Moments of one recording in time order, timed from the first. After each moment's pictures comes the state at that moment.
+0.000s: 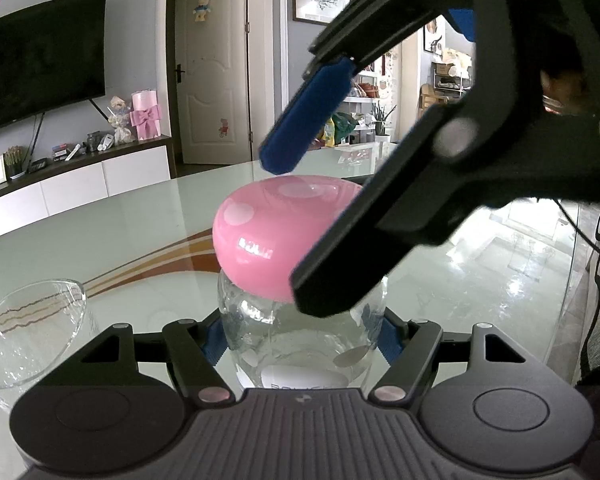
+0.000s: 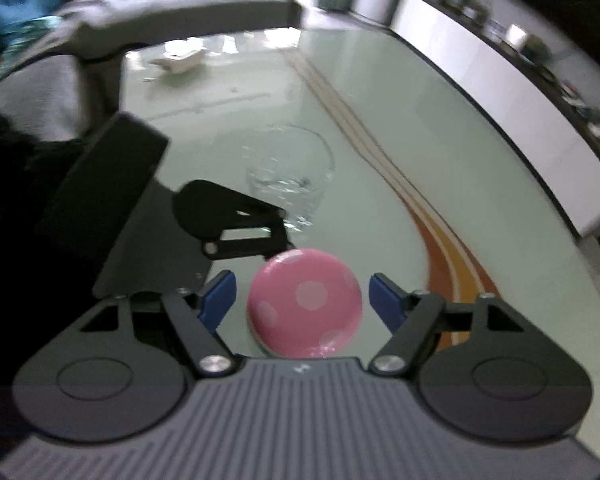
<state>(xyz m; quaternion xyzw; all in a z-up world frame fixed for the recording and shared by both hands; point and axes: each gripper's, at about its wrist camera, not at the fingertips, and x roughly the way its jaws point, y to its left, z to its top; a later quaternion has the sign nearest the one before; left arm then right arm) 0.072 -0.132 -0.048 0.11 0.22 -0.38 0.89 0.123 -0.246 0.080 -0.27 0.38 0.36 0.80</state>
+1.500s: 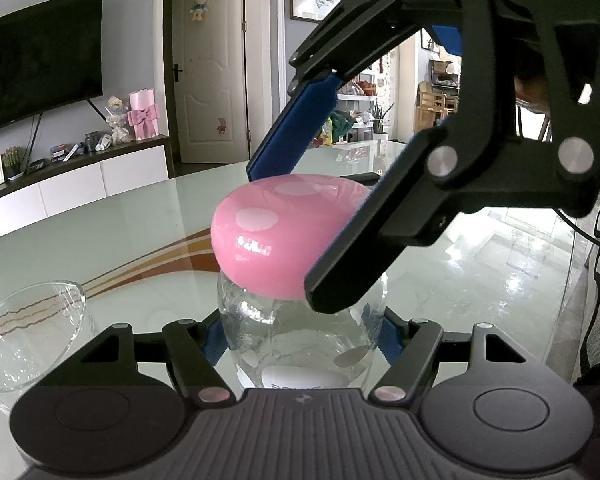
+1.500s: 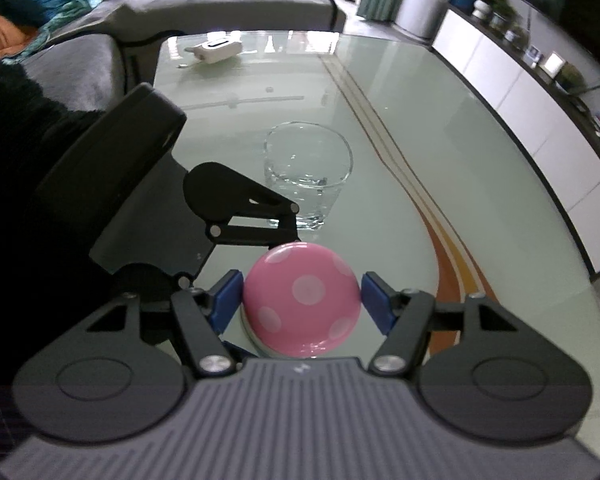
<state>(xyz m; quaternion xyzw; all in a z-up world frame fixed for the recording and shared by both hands) 0.064 -0.134 -0.048 0.11 0.22 -0.38 0.89 0.132 -0.257 0.078 -0.32 0.35 0.45 0.75</state>
